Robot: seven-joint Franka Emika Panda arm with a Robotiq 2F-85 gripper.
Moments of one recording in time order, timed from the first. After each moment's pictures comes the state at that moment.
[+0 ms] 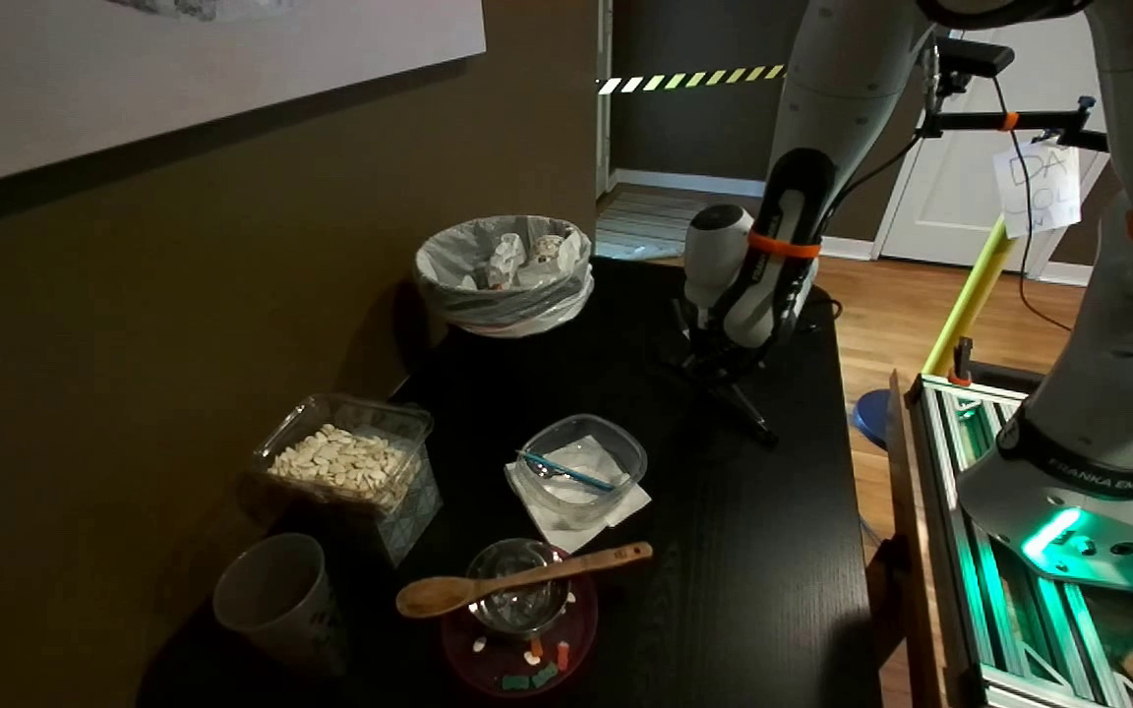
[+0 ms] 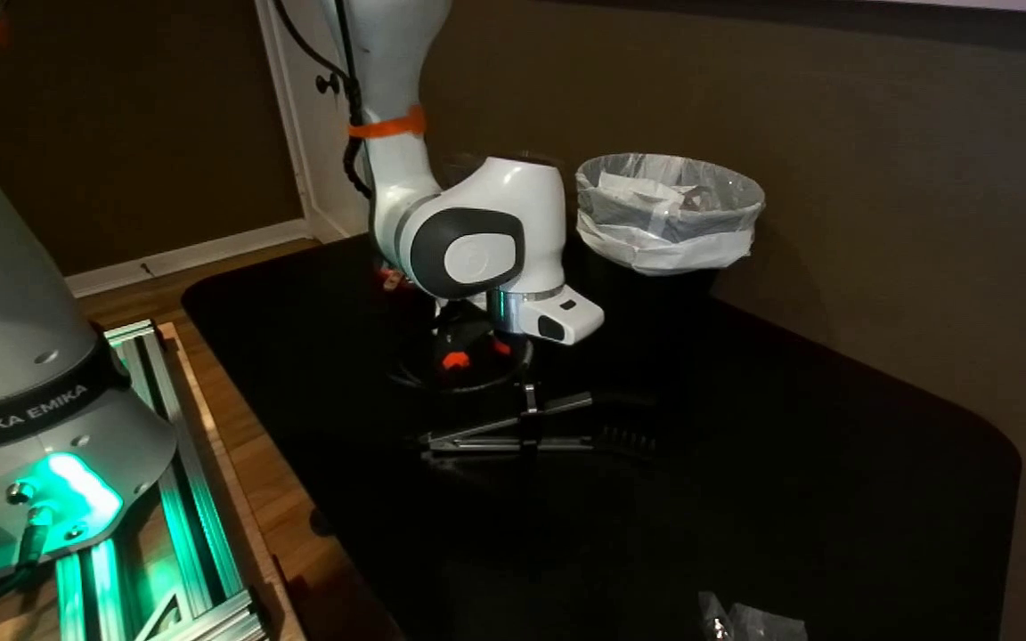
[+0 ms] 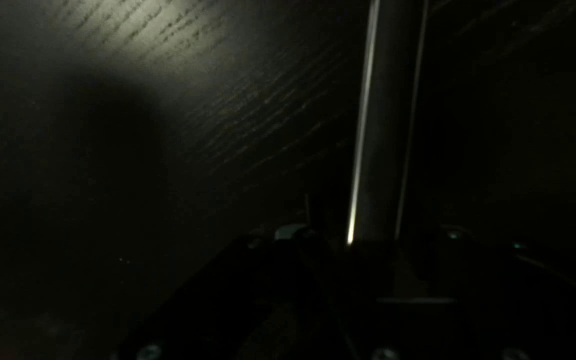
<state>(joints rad) 0.02 0.54 -0.35 -2.49 -0.13 3.00 0.42</state>
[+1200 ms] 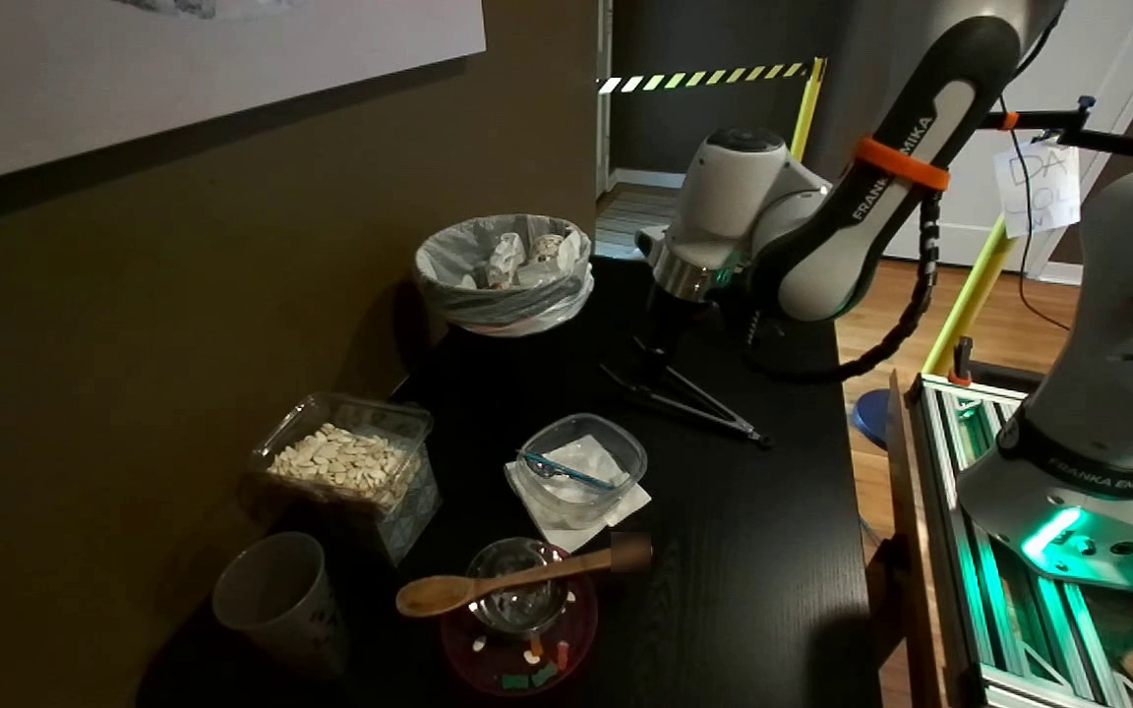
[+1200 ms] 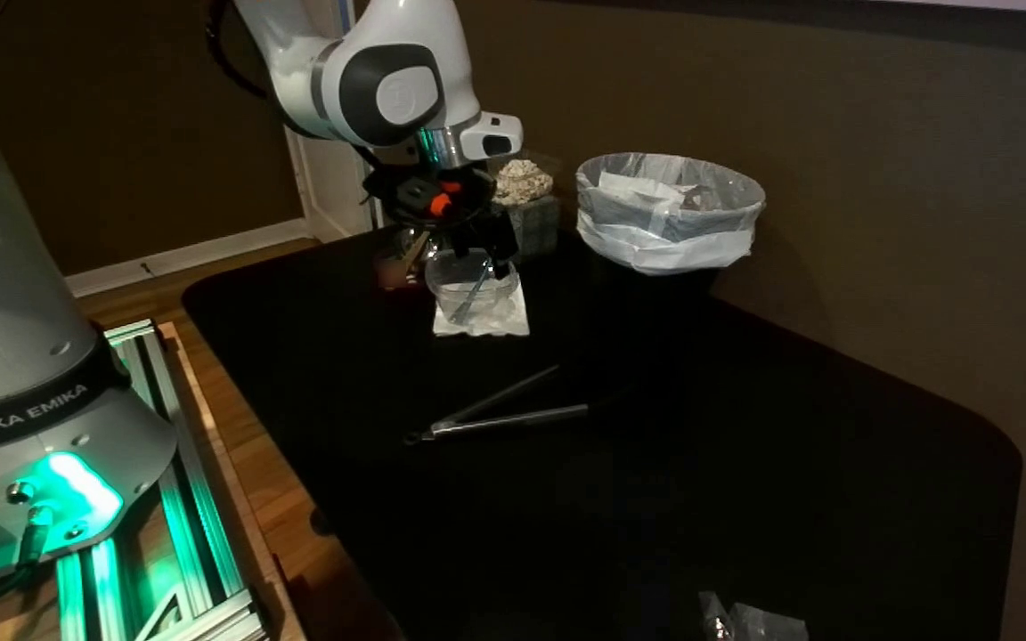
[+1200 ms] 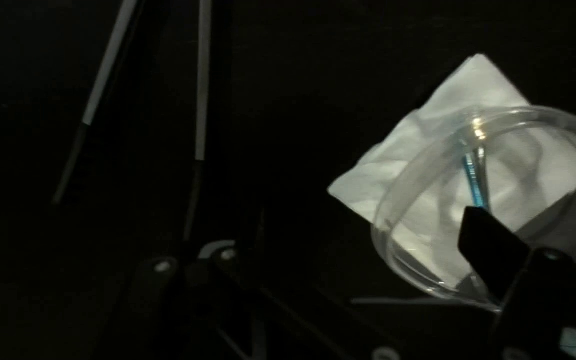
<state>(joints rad) 0.20 0.07 -0.20 -2.68 -0.20 3.00 0.11</state>
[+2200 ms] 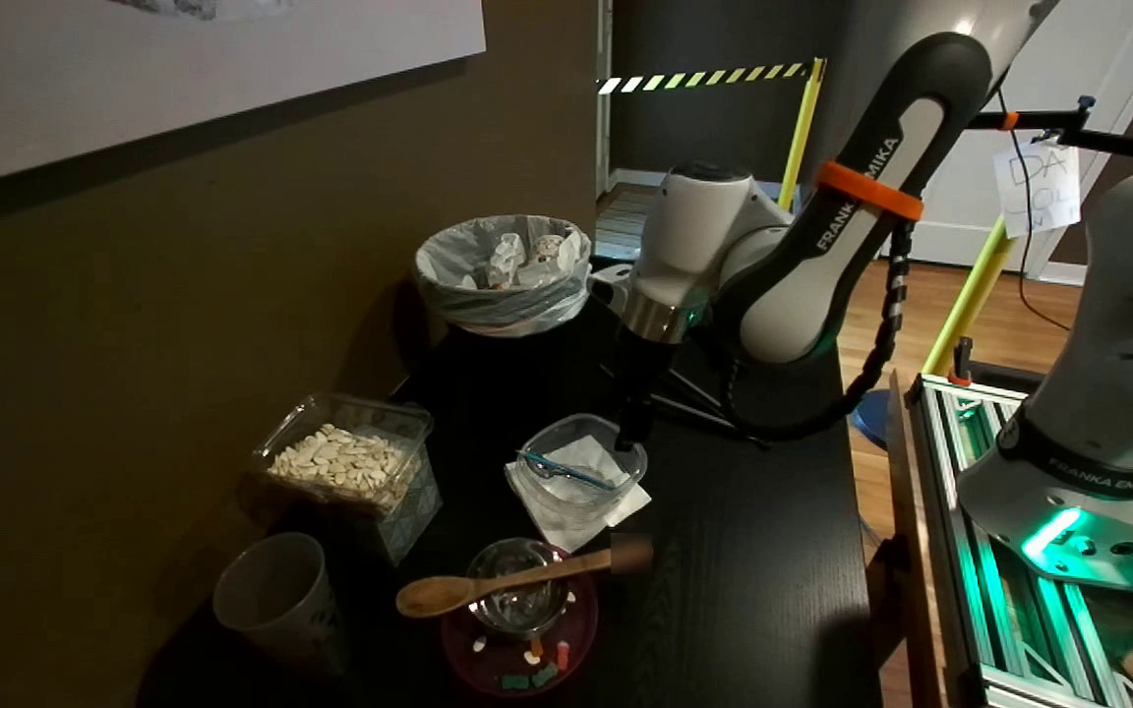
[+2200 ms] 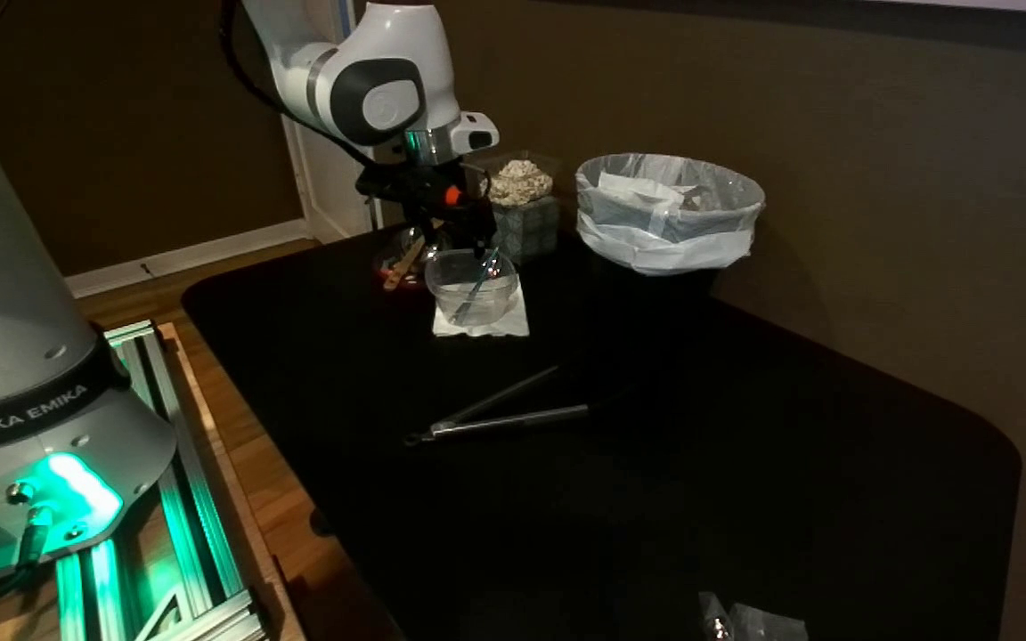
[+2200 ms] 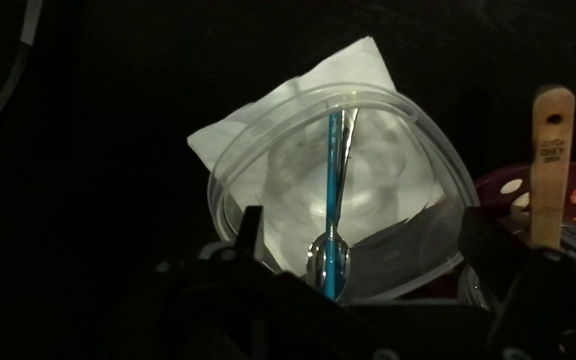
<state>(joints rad) 0.14 0.18 0.05 -2.59 0.05 3.00 -0.29</state>
